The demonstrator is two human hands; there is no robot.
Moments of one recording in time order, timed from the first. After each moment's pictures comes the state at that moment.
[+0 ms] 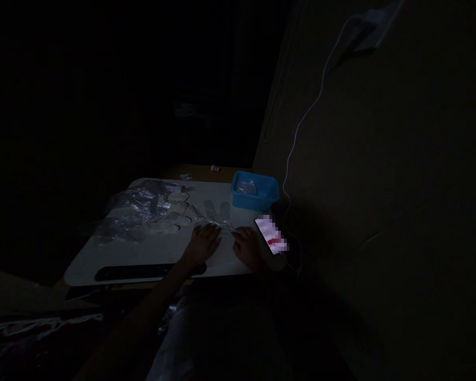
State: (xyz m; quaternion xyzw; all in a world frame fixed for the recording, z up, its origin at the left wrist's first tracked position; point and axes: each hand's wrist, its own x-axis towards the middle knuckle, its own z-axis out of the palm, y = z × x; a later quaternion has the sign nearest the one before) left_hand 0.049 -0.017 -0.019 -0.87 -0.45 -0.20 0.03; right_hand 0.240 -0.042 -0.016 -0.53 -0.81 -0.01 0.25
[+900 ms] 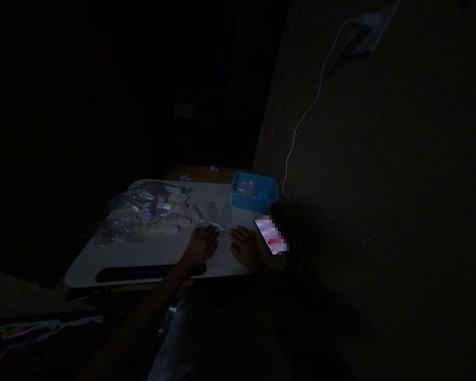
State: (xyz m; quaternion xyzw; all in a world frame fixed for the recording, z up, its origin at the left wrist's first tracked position) left_hand 0.045 -0.015 -0.020 -0.88 -0.44 -0.18 0.02; right_hand 0.239 -0.044 -0.017 -0.51 -0.83 0.01 0.25
